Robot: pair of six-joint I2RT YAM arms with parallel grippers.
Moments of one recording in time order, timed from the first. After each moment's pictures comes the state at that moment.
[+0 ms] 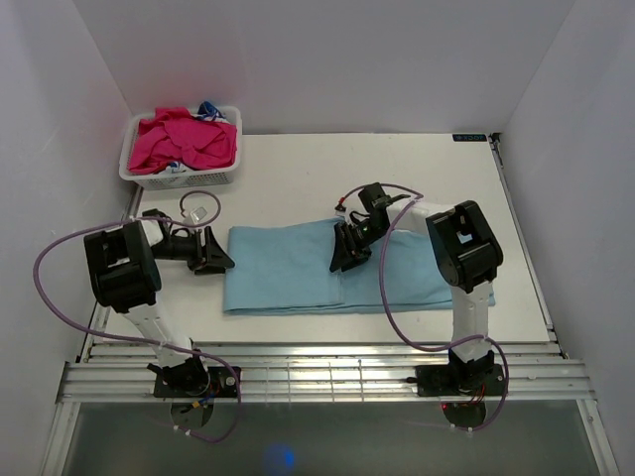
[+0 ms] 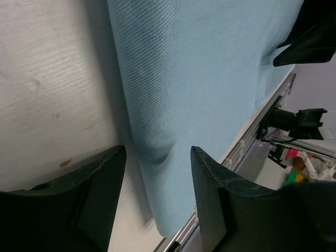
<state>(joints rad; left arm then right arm) 0.32 1.84 1.00 -0.70 0.94 0.28 0.47 2.07 1.29 -0.52 -0.82 0.17</state>
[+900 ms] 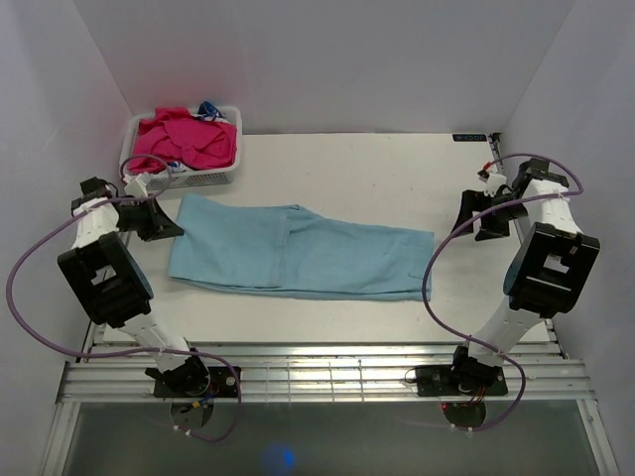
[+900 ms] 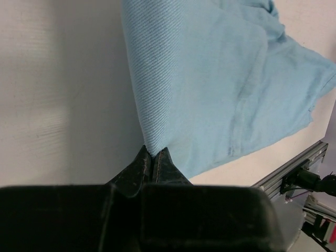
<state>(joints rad) 0.53 1.80 1.32 -0.85 0.79 0.25 -0.31 1.77 1.43 -1.00 -0.54 -0.39</state>
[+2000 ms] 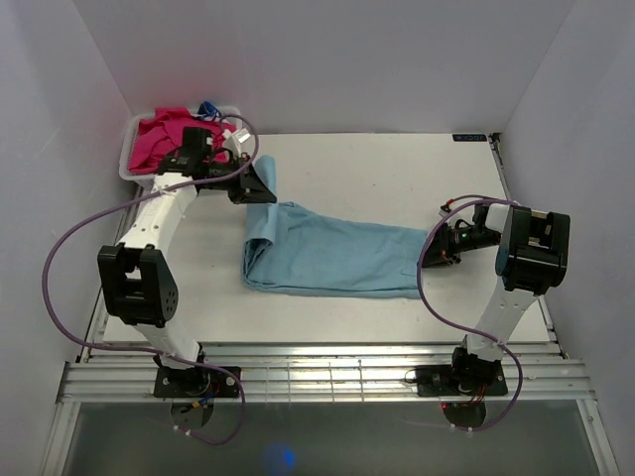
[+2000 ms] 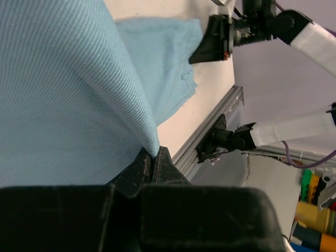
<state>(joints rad) -0.06 1.69 1.52 -0.76 0.91 -0.26 -0.21 1.96 1.11 -0.77 -0.88 -0.27</state>
